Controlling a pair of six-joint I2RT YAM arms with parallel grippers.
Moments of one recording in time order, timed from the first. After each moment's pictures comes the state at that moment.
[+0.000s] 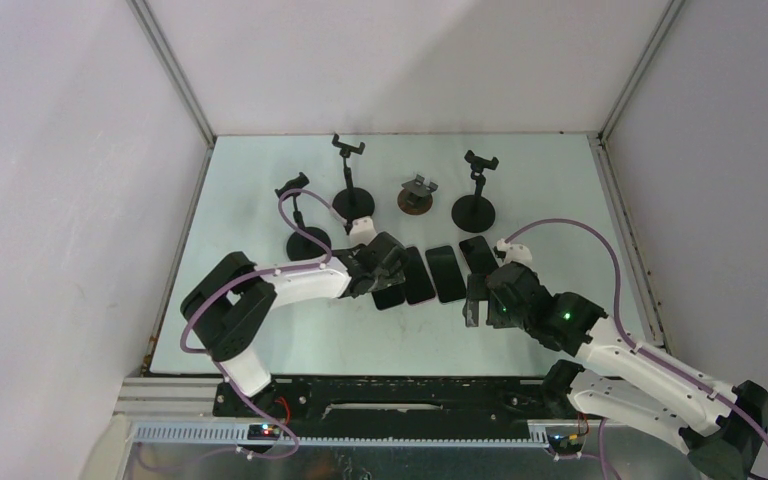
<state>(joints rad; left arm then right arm) -0.83 1.68 0.91 -0.28 -0.42 -0.99 0.85 0.81 0.65 -0.74 0.29 0.71</state>
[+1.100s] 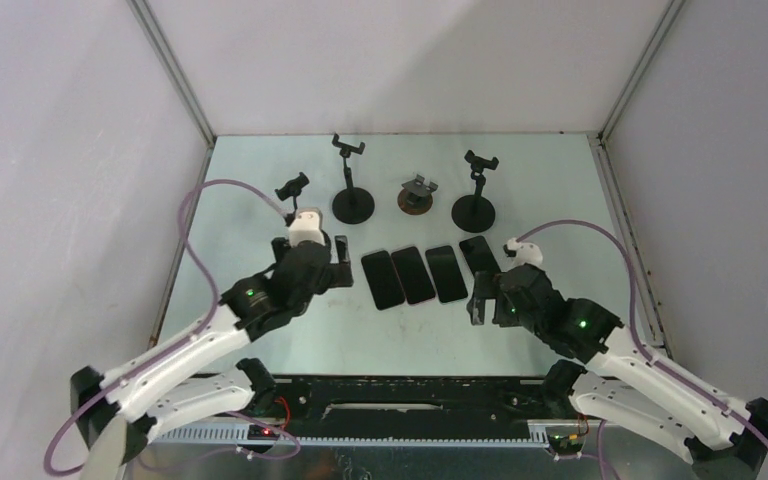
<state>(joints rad) -0.83 0.94 0.77 -0.52 -0.58 -0.60 0.85 0.74 0.65 -0.74 0.31 0.68</state>
